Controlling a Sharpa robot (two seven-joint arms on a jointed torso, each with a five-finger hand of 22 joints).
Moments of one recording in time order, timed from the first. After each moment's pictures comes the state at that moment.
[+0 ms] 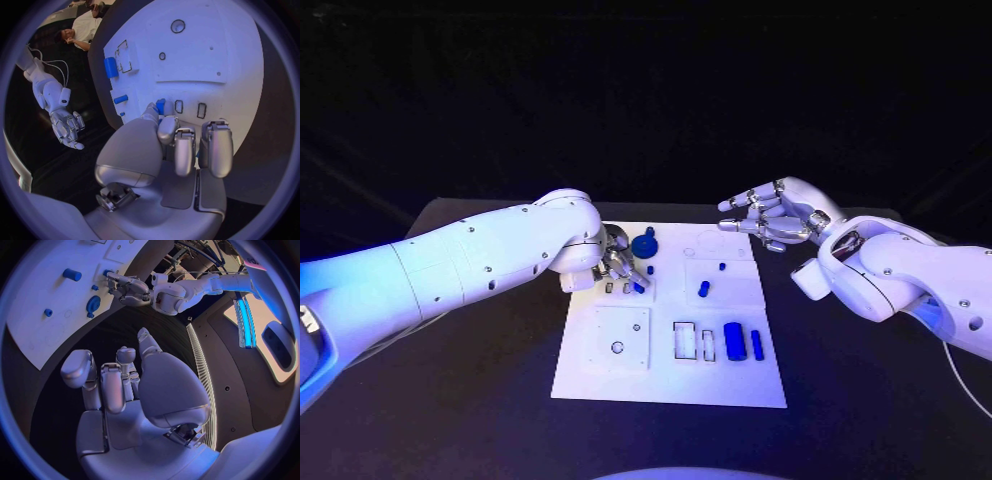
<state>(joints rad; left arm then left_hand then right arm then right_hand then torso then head) 1.29 -0.54 -0.03 1.26 -0.91 0.26 -0.66 1.45 0.10 0.07 0.22 0.06 0.86 0.05 0.65 0.49 1.33 -0.03 1.23 1.15 1.47 -0.08 1.57 1.31 0.04 1.47 0.02 1.50 1.31 1.24 -0.94 -0.03 1.62 -0.75 -0.38 0.15 1.33 0.01 -0.07 0.03 0.18 0.97 0.15 0.08 0.07 1.19 0.06 0.97 1.01 1.47 -0.01 1.41 1.31 0.10 1.28 0.10 1.24 1.01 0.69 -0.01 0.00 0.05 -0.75</state>
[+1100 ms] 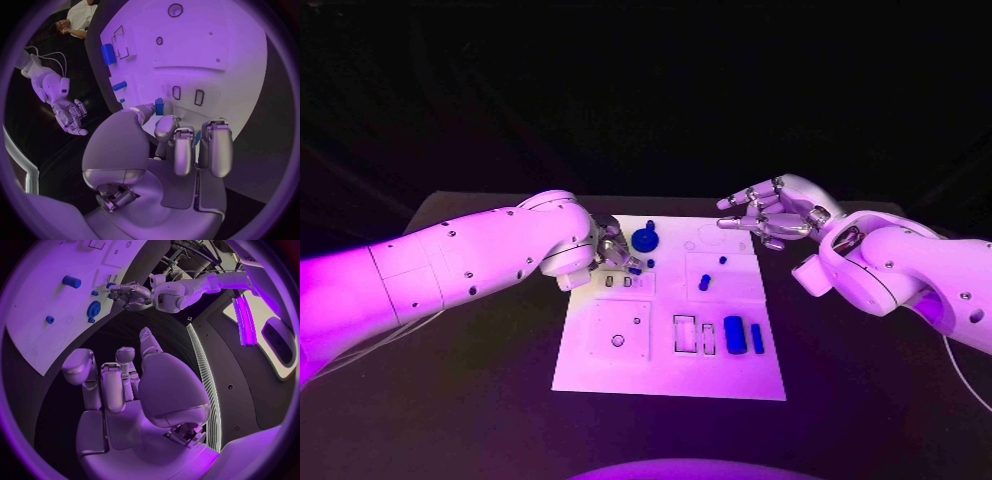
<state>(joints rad) 1.28 -0.61 -0.04 1.34 -0.95 0.06 -0.64 1.24 -0.13 0.54 0.22 0.18 0.86 0.06 0.70 0.58 1.34 -0.03 1.20 1.13 1.47 -0.08 1.57 1.31 0.04 1.46 0.03 1.49 1.31 1.24 -0.93 -0.03 1.61 -0.73 -0.34 0.14 1.33 0.01 -0.11 0.06 0.17 0.96 0.15 0.08 0.07 1.18 0.07 0.97 0.99 1.47 -0.01 1.40 1.31 0.11 1.27 0.10 1.22 0.99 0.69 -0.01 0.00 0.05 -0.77</state>
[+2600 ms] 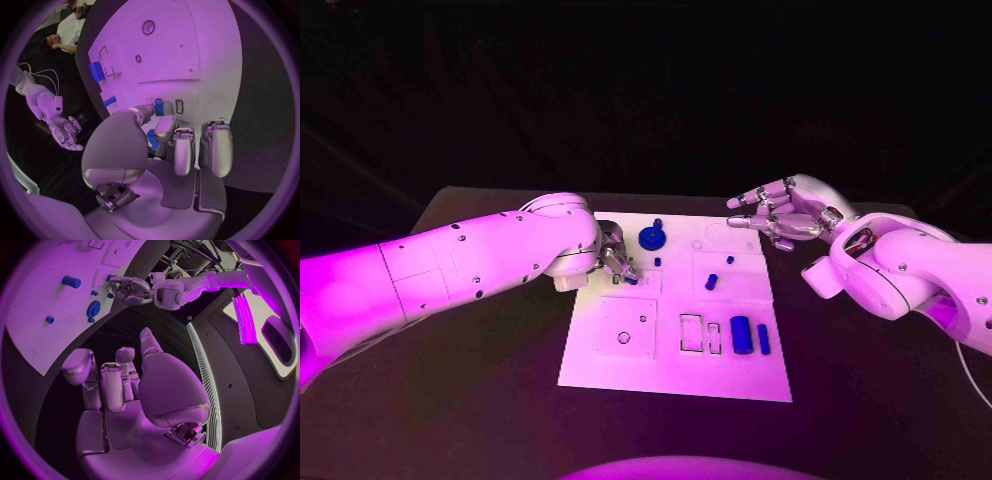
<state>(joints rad) 1.27 -0.63 -0.04 1.36 -1.05 0.17 -0.67 1.23 -0.14 0.56 0.20 0.18 0.86 0.06 0.71 0.58 1.35 -0.03 1.20 1.13 1.47 -0.08 1.57 1.31 0.04 1.46 0.03 1.49 1.31 1.24 -0.93 -0.03 1.61 -0.73 -0.34 0.15 1.32 0.02 -0.12 0.06 0.16 0.96 0.15 0.08 0.07 1.18 0.07 0.97 0.99 1.47 -0.01 1.40 1.31 0.11 1.27 0.10 1.22 0.99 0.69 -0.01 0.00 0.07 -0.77</state>
